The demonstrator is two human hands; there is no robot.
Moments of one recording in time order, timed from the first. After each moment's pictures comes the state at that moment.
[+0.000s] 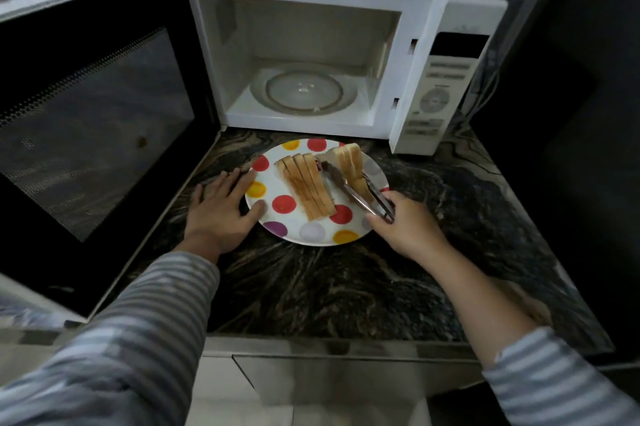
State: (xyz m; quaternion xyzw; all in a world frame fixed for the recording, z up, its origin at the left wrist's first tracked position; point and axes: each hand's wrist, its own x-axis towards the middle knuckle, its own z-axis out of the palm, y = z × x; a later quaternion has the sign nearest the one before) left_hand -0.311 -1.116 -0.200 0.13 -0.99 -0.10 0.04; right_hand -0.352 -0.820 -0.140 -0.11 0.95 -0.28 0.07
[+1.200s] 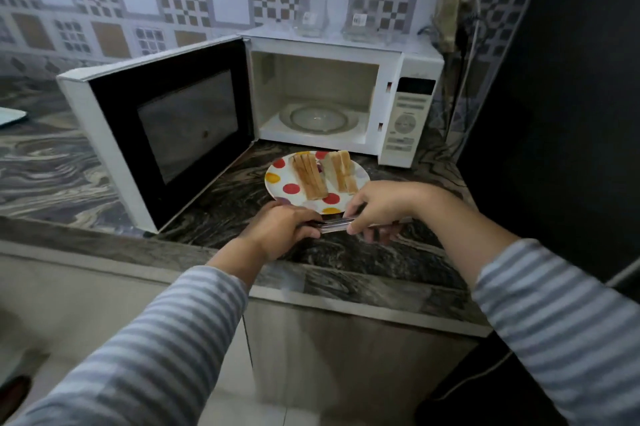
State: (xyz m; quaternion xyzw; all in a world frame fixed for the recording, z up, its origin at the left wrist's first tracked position) left_hand -0.185 -0.982 -0.130 -0.09 -0.98 -0.14 0.09; right_hand -0.258 -0.787 -0.027 -0.30 0.89 -0.11 0.31
